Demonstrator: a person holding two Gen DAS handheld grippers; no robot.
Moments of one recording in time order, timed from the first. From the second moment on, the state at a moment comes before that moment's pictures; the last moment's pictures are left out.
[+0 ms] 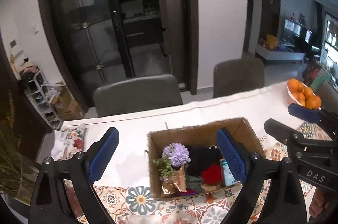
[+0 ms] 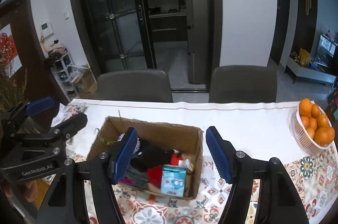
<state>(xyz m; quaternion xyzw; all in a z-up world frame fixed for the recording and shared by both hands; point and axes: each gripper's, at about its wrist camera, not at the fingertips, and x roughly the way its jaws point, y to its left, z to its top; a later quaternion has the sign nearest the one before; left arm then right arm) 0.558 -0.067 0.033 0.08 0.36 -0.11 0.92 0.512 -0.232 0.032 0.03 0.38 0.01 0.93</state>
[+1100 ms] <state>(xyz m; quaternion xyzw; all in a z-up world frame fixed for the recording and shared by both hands) 0.555 0.037 -0.052 0.01 0.39 0.02 0.92 0.601 -0.126 -0.046 -0.06 0.39 0.16 0.91</state>
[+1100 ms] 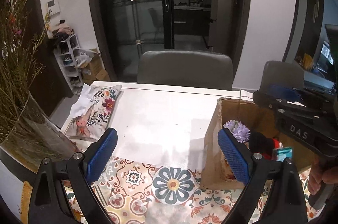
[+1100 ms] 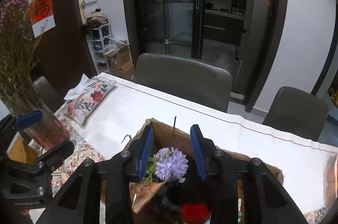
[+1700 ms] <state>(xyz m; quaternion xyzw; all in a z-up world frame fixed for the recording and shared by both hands) 0.569 0.043 -0.072 0.01 0.40 0.03 0.92 0.650 -0.115 -0.080 -0.05 0.41 0.15 0.90</state>
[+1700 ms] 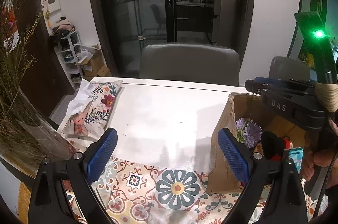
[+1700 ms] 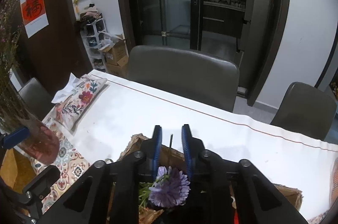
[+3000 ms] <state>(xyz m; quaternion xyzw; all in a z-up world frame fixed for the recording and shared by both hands) 0.564 0.038 -0.072 0.03 0.39 0.03 0.92 0.643 -0.120 -0.082 -0.05 0.40 0.15 0.90</state>
